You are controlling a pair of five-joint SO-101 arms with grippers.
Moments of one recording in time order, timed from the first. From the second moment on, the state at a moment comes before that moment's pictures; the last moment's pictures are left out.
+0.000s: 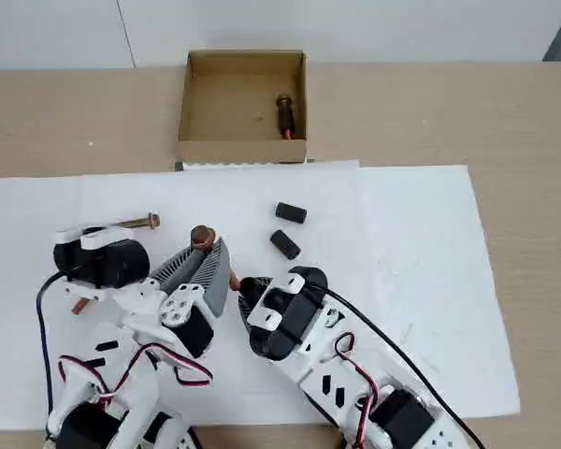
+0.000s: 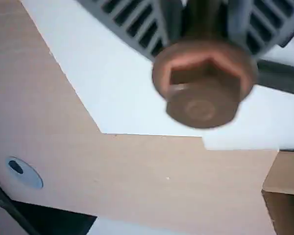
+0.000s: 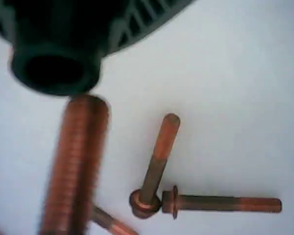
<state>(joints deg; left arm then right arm) 22.4 -97.6 66.1 57.5 32.1 -47.9 -103.1 86.6 43.3 5.7</state>
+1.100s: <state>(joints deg) 25.2 -98.5 67.7 59.7 32.0 -49.9 -103.0 86.7 40.7 5.7</state>
